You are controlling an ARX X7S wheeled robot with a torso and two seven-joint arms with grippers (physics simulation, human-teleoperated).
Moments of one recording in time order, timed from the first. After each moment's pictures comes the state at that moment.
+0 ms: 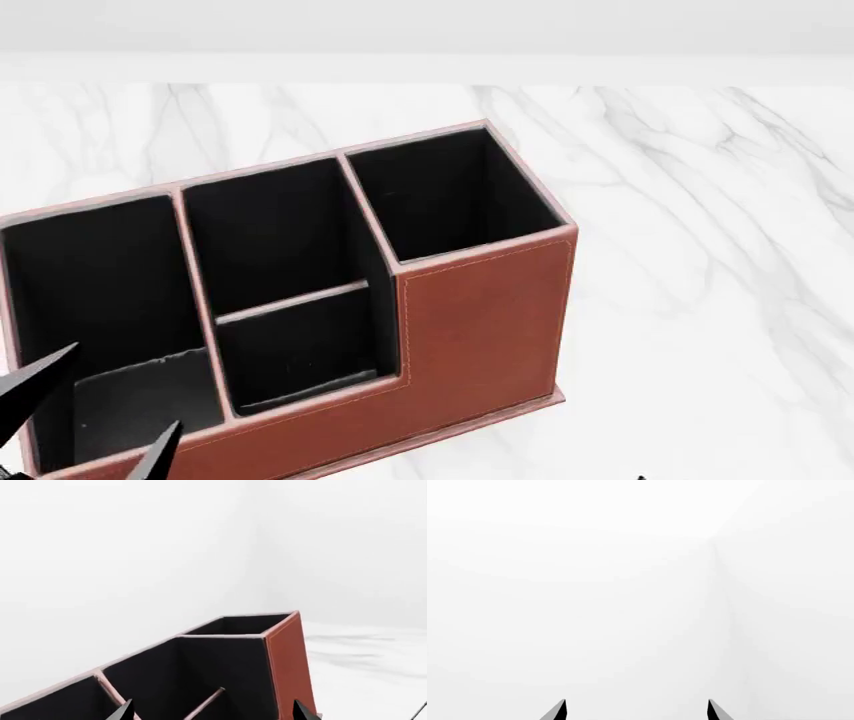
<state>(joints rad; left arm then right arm) -0.15 -0.59 0.31 -0.04 -0.51 0.37 0.31 -0.14 0.30 -0.28 -0.03 -0.13 -0.81 0.77</state>
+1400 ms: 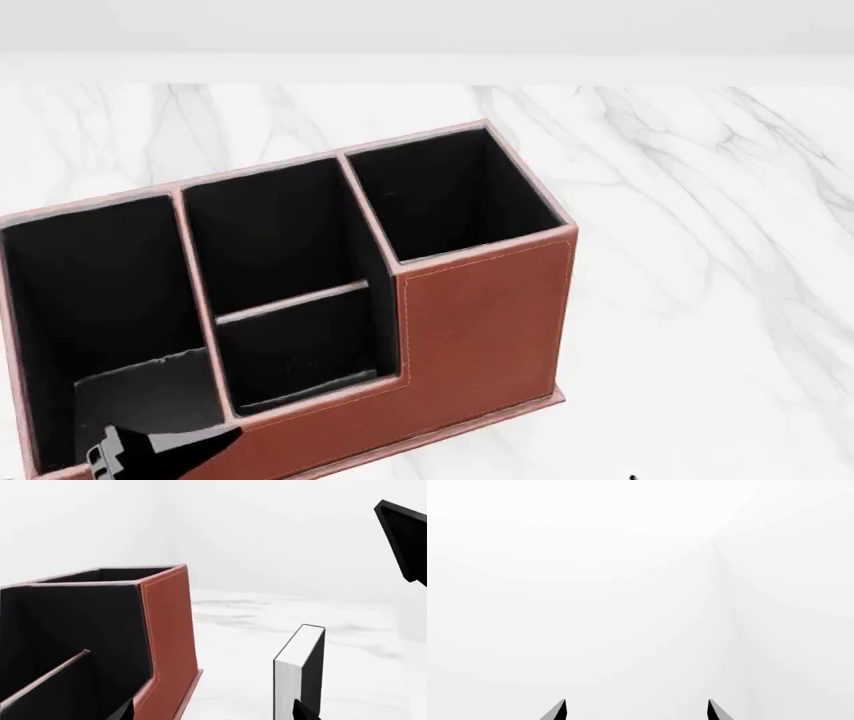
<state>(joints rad) -0.28 -0.52 0.50 -0.22 -0.59 0.28 0.65 -0.13 0.32 -0.30 -0.02 -0.13 -0.80 0.79</state>
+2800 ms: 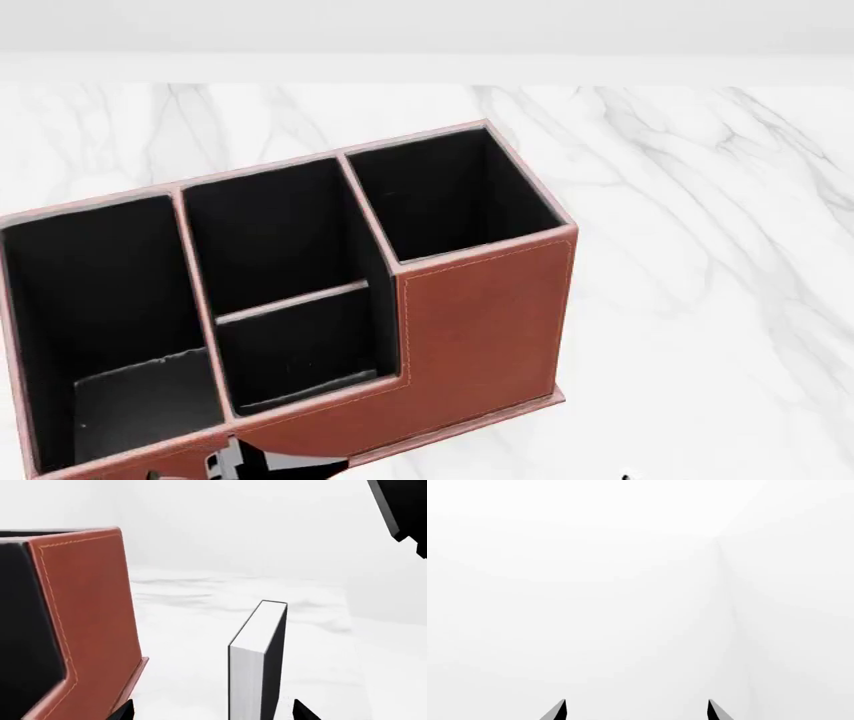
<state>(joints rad) -0.43 -0.35 0.63 -0.47 -0.51 0.26 0.77 -0.12 0.33 -0.32 -0.02 -0.15 -0.79 0.81</state>
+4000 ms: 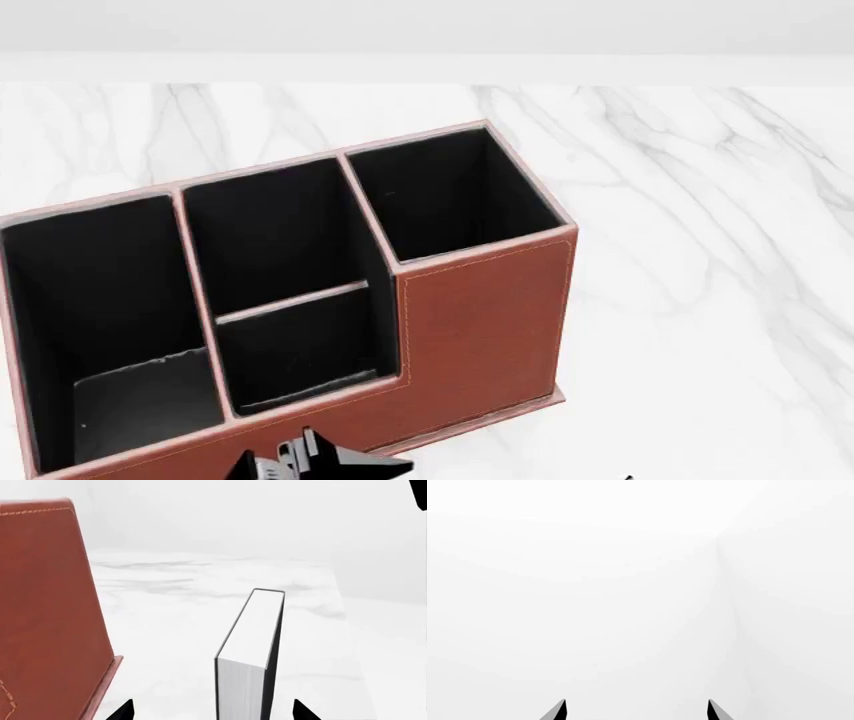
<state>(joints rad) -0.55 -0.22 0.71 -0.65 -0.44 0.24 0.78 -0.12 0.34 -0.33 -0.03 -0.14 -0.79 0.83</state>
